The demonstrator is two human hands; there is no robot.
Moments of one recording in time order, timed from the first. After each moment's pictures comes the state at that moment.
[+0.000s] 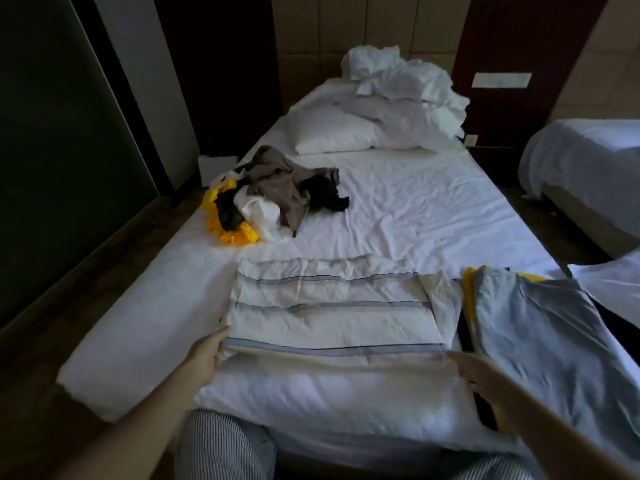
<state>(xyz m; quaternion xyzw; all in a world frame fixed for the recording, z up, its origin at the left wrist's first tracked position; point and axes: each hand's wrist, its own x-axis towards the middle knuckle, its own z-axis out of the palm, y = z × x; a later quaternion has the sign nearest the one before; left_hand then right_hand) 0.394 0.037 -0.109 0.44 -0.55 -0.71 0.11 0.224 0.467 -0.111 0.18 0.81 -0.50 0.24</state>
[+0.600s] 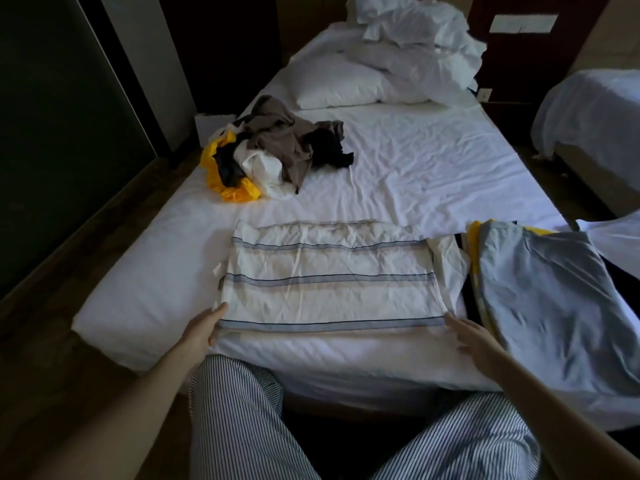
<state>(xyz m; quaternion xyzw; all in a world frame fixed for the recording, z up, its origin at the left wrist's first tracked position) 0.442 0.020 -0.156 0.47 -0.58 -0.67 0.03 0.270 0.472 -0.131 0.14 0.76 -0.58 0.24</state>
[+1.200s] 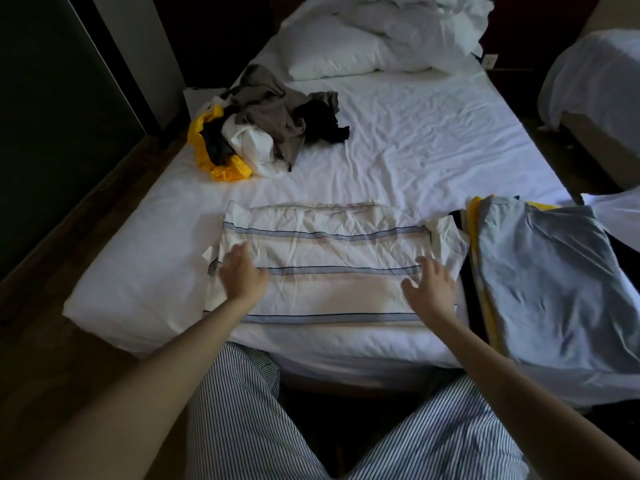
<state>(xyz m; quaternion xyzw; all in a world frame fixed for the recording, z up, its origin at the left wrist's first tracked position) 0.359 0.100 -0.111 0.36 -0.91 -0.20 0.10 0.275 0.399 -0.100 -0.08 0.96 -0.26 0.02</state>
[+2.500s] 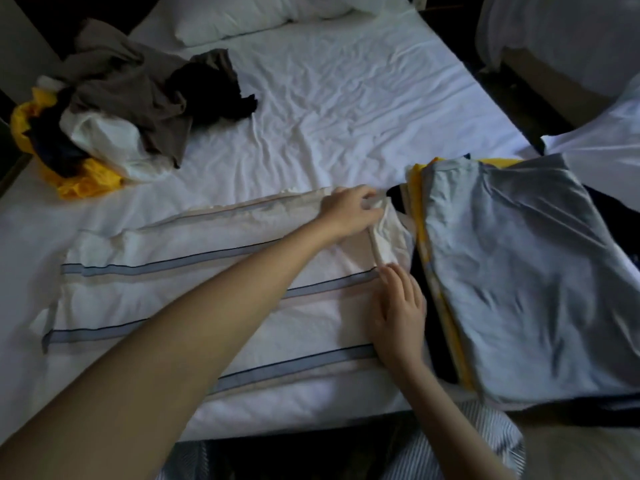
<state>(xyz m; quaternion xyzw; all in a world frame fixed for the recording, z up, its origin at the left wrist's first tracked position) 0.096 0.316 -0.118 -0.03 -0.94 -0.32 -0.08 0.227 0.443 -0.209 -0.07 0.91 -0.36 -0.22</state>
